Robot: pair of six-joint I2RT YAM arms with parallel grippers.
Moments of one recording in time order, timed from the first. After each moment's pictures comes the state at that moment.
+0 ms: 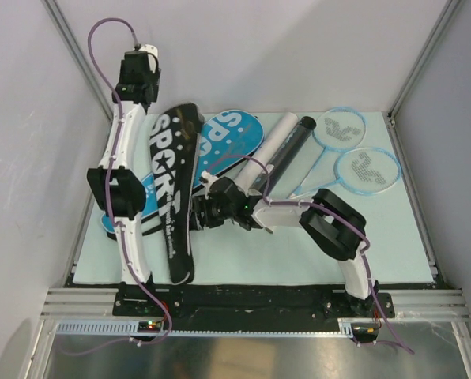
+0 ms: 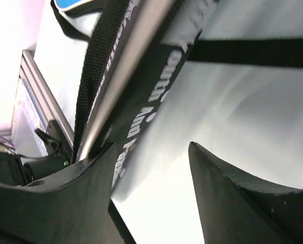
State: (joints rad) left arm -0.04 2.19 2.38 -0.64 -0.40 0.30; right arm 1.00 2.01 1.26 0.17 -0.28 0.71
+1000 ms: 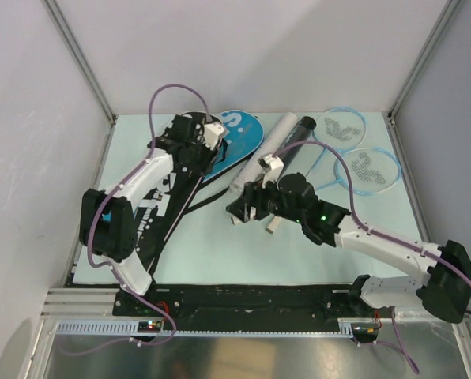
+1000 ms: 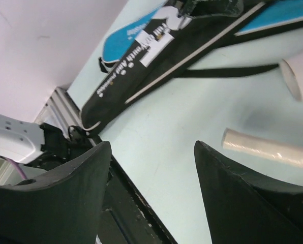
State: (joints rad) left arm -0.30 1.71 1.40 -0.57 0.22 0.32; right arm 0.93 1.26 0.95 0.03 -0.09 0.56
